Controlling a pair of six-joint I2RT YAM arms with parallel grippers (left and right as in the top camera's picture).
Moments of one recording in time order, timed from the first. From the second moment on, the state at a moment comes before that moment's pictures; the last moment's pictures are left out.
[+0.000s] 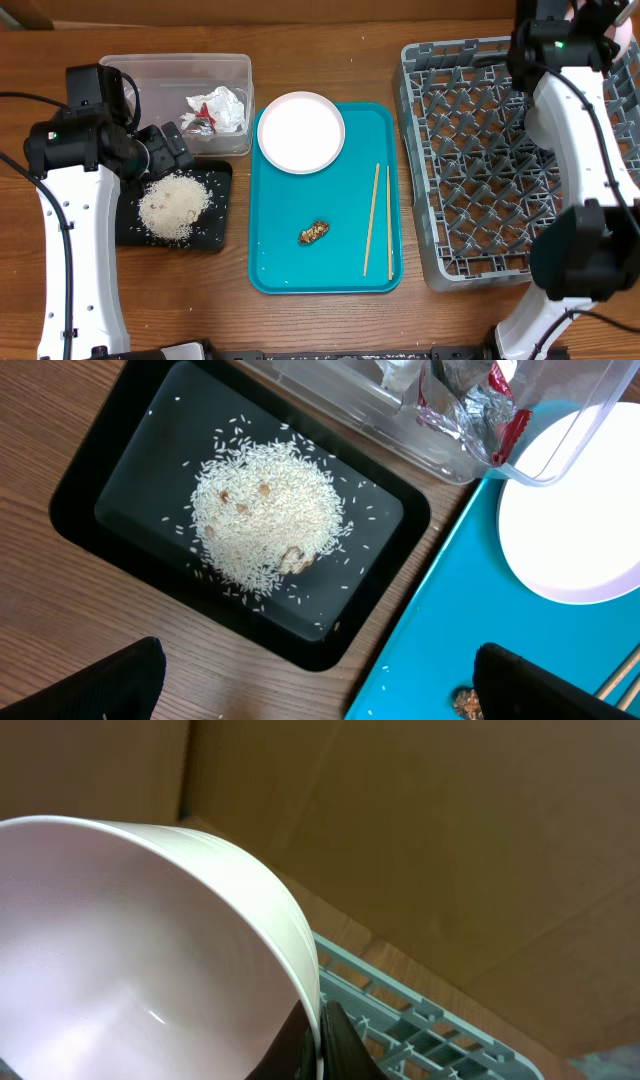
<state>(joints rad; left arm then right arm) 0.16 1.47 1.54 -1.31 -0.02 -0.36 -0.03 1.96 1.85 -0.81 1.12 0.45</state>
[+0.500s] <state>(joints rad) 0.16 1.47 1.54 -1.31 -0.02 -0.36 -0.01 2.16 1.84 -0.89 1.10 0.47</state>
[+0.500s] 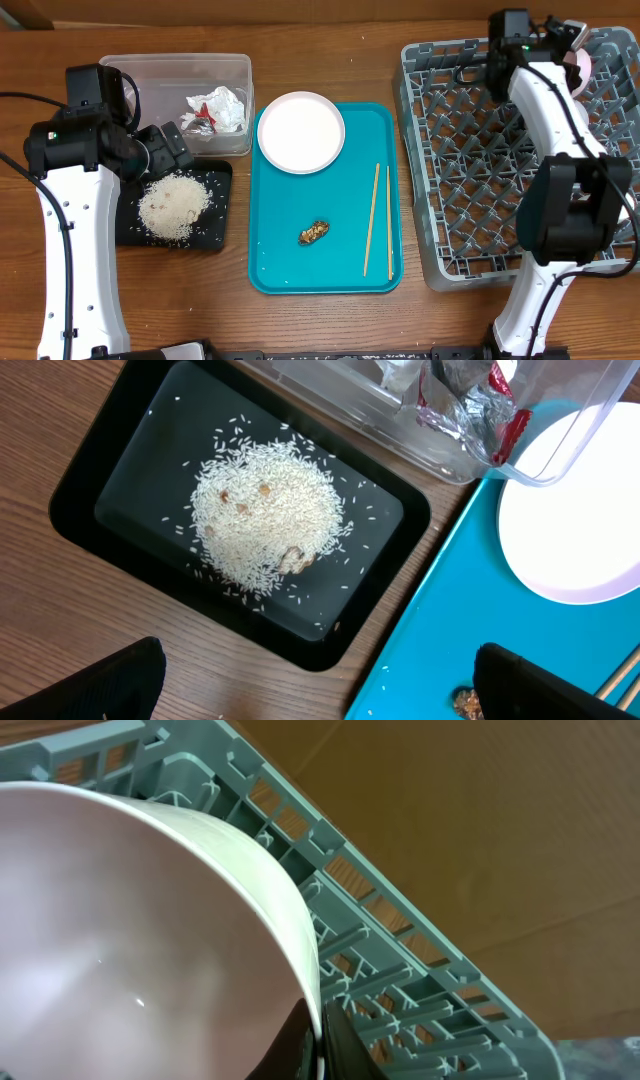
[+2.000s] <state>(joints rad) 0.16 1.47 1.54 -1.31 -0.02 -0.36 0.12 1.78 1.85 -1.32 0.24 0.56</state>
